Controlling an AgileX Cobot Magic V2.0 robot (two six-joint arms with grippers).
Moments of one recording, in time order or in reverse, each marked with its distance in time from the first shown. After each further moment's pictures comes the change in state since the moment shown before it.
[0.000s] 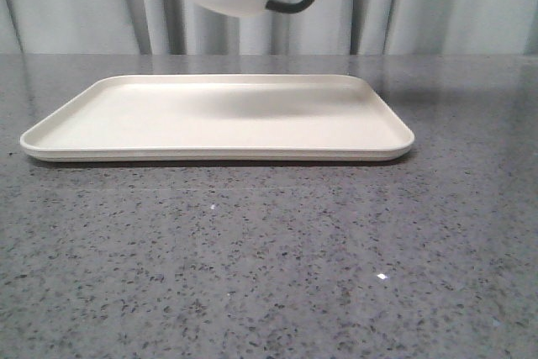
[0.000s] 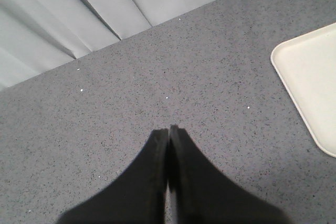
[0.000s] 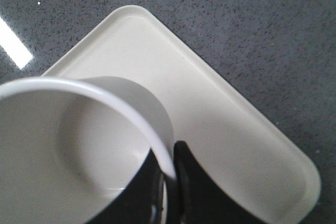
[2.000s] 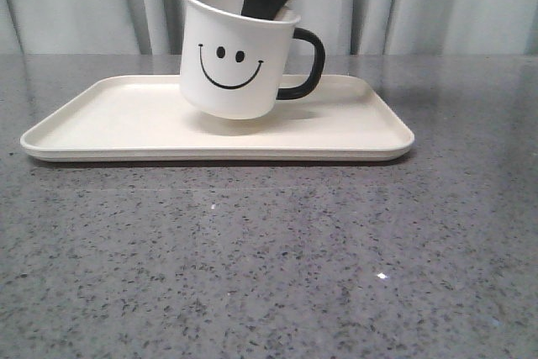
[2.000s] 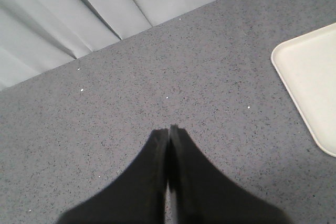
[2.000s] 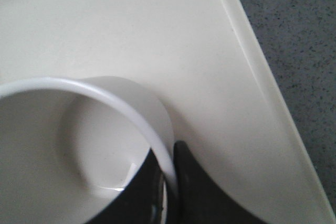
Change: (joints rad) left arm 0.000 0.000 0.000 0.002 0.000 0.000; right arm 0.034 0.151 0.027 0.005 0.020 -0.401
